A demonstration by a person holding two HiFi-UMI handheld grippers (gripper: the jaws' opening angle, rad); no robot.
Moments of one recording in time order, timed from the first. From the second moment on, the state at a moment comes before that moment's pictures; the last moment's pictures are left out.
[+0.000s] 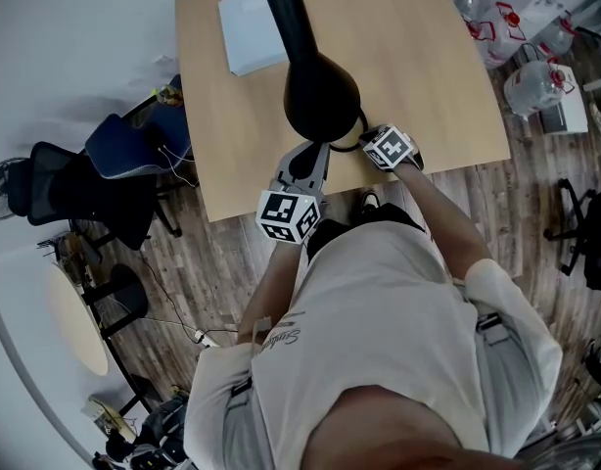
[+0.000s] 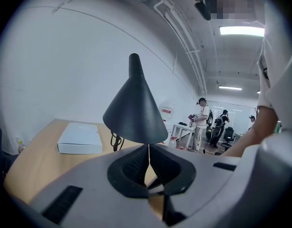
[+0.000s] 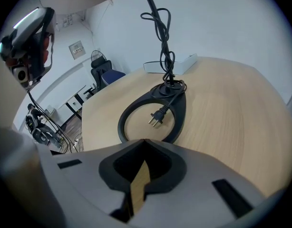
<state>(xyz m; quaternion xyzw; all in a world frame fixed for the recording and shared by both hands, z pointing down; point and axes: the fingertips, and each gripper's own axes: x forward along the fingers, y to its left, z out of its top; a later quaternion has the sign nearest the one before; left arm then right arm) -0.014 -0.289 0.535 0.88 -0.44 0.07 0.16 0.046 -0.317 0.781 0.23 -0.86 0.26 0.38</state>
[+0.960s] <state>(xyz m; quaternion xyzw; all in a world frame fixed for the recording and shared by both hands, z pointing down) -0.007 -0.250 0.483 0.90 -0.42 0.05 0.09 0.051 -0.316 0.779 0.25 -0.85 0.24 0.38</state>
